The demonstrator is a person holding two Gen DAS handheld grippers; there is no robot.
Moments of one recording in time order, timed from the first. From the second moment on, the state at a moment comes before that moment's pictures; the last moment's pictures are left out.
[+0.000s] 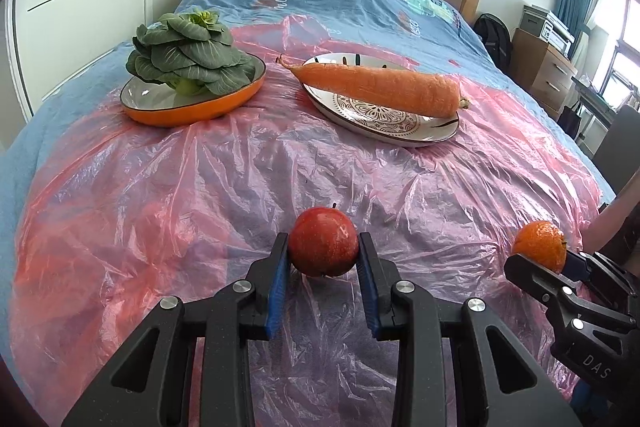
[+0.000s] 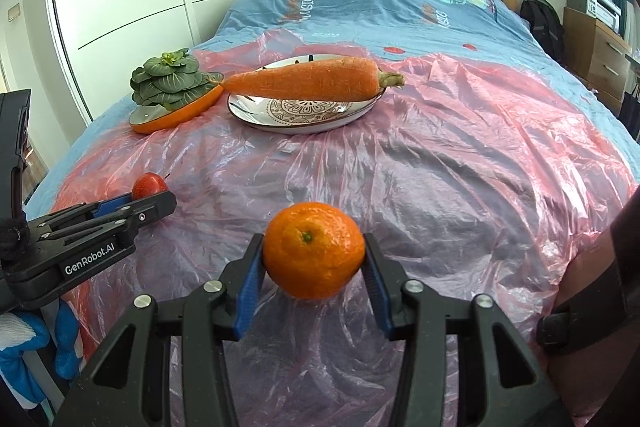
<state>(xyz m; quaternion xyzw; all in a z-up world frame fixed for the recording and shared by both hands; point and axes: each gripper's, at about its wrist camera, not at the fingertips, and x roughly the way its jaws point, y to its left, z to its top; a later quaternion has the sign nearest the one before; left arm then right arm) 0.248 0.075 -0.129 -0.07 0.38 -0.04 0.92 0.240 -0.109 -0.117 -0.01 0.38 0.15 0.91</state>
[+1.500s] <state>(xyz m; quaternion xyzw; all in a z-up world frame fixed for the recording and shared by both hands) 0.095 -0.011 -0.074 -0.01 0.36 -0.08 0.93 0.074 -0.198 -0.060 -0.03 0.43 0.11 0.90</state>
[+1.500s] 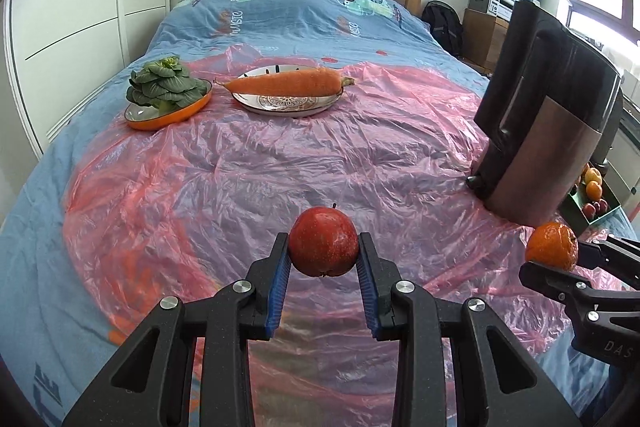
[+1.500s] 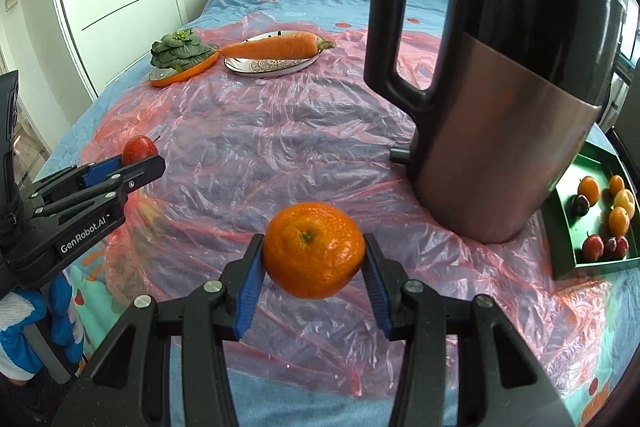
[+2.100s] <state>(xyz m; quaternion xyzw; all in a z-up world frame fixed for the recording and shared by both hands) 0.056 -0.087 -0.067 0.03 0.38 -0.12 0.91 0.034 -0.268 -0.051 0.00 0.42 0.07 0.90</state>
